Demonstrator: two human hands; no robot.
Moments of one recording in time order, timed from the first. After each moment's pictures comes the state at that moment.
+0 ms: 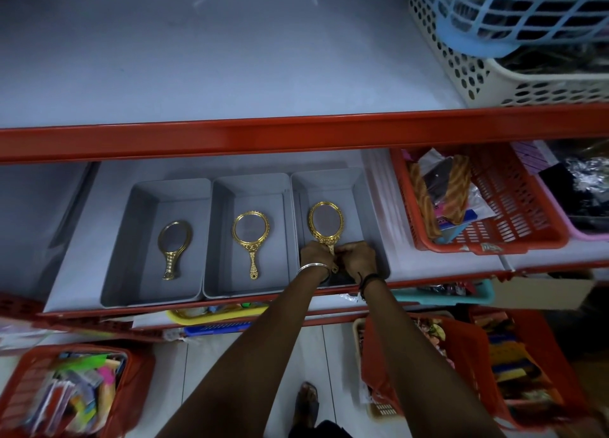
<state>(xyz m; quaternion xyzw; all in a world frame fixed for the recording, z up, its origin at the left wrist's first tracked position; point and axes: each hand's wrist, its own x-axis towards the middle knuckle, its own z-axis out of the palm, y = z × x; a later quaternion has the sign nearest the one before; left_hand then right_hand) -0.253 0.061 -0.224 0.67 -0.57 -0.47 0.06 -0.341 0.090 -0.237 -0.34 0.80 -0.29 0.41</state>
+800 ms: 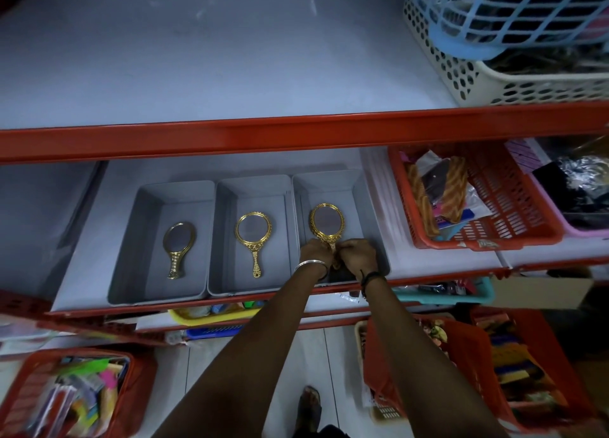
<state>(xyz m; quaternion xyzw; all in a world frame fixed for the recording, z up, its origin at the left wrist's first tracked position) -0.244 0.069 -0.206 0.65 -0.61 -0.45 0.05 -0.335 0.094 -0.221 -0.35 0.80 -0.28 0.39</state>
